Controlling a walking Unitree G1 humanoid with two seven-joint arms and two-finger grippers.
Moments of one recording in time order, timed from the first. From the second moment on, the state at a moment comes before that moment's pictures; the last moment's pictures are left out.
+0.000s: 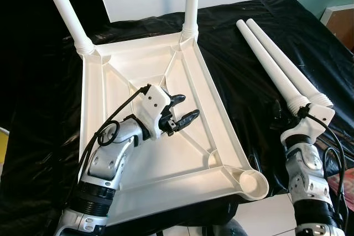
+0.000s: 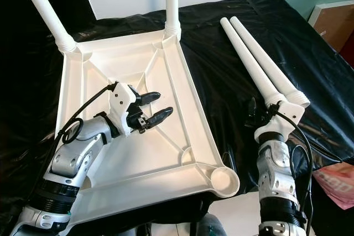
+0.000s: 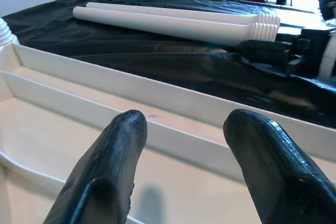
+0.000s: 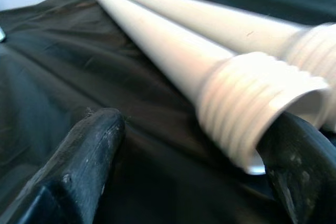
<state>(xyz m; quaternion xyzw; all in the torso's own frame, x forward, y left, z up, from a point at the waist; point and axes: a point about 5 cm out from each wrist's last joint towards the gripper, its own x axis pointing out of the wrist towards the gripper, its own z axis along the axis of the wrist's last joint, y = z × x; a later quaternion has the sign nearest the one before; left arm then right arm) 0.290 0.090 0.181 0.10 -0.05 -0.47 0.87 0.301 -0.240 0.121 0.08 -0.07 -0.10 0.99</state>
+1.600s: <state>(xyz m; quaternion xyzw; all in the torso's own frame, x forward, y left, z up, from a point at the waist) 0.338 0.087 0.223 -0.11 -0.04 -0.42 0.90 0.304 -0.152 0.171 -0.05 -0.23 0.06 0.97</state>
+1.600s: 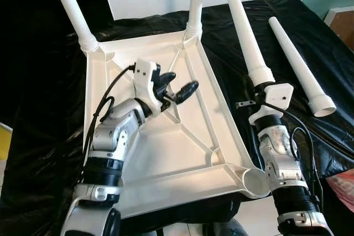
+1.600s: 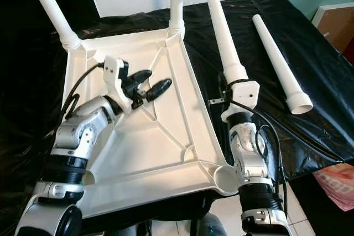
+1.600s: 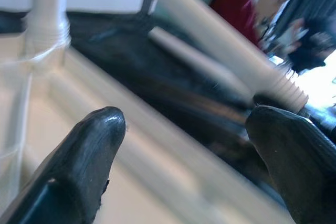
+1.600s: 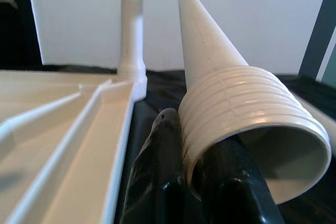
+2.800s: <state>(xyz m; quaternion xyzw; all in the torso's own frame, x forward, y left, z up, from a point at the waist) 0.362 0.125 0.326 -0.30 -0.06 -0.48 0.82 0.271 -0.090 0.229 -0.19 -0.42 0.14 0.88</state>
